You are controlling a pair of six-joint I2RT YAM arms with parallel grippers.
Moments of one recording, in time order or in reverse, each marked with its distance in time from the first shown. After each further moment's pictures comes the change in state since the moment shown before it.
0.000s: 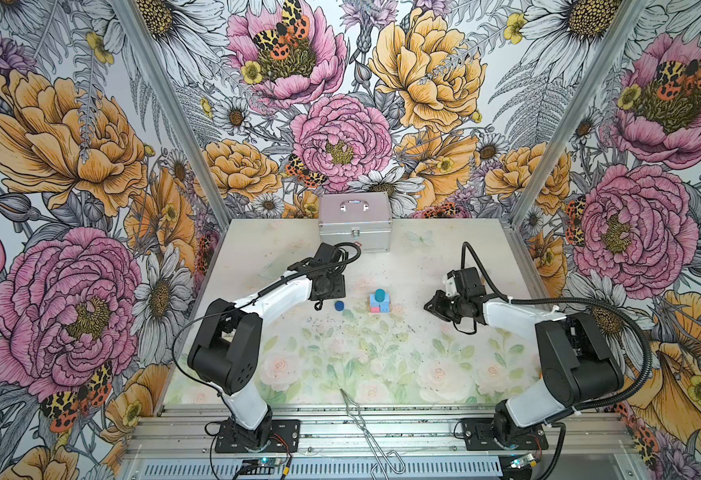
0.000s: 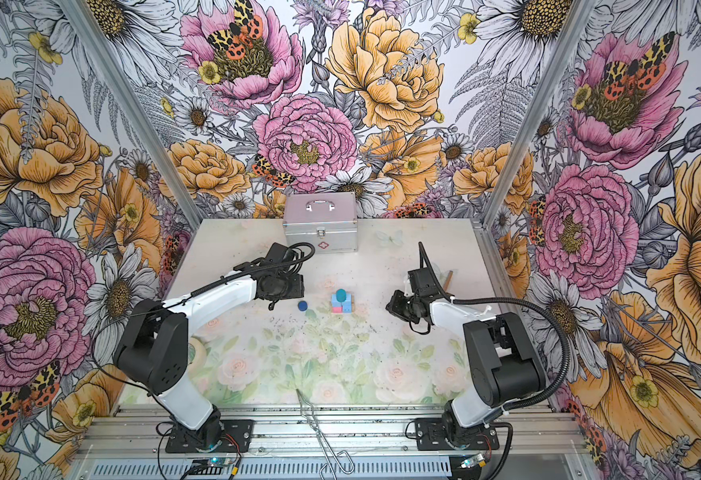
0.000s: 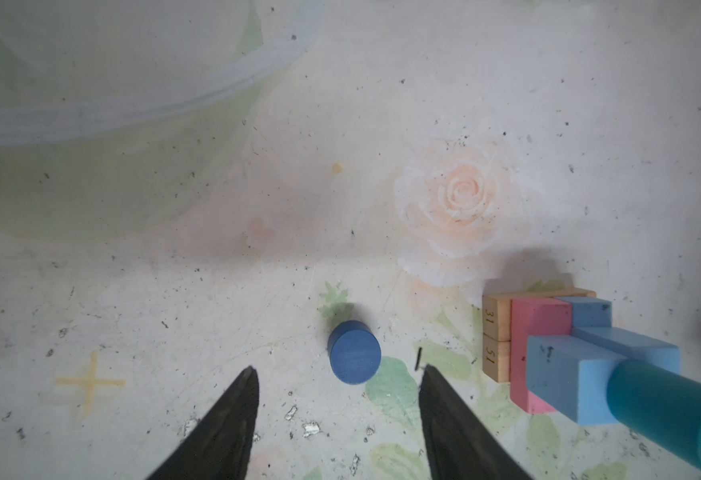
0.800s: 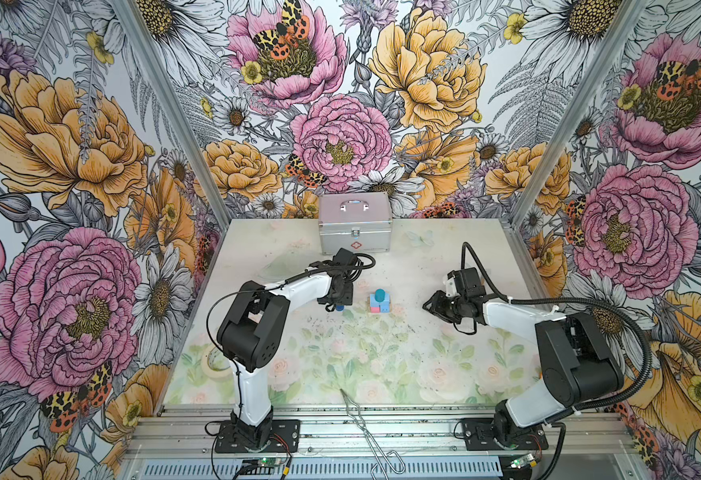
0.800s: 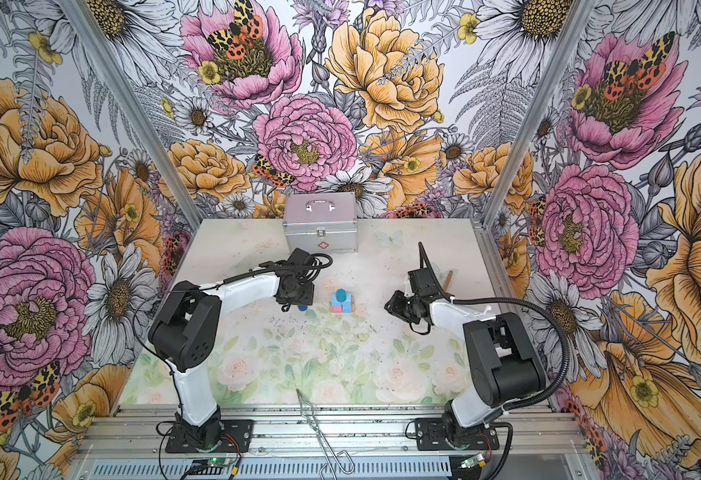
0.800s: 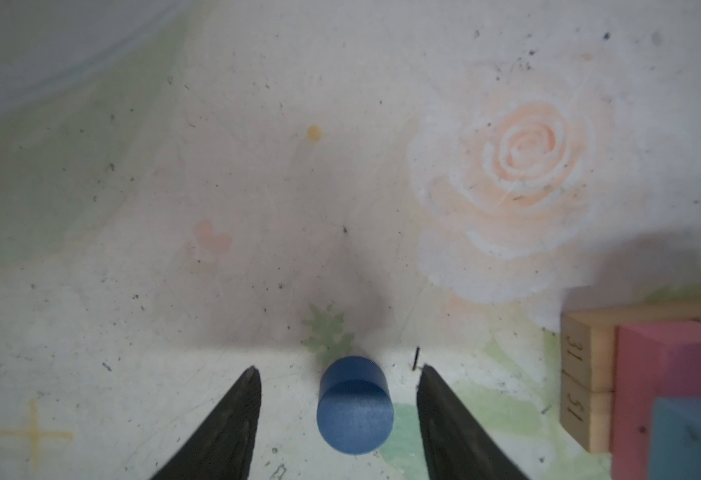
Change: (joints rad) left arm -0.064 0.182 0.109 -0.069 -0.083 0.049; right arm 0.000 0.000 0.000 -0.001 0.011 0.000
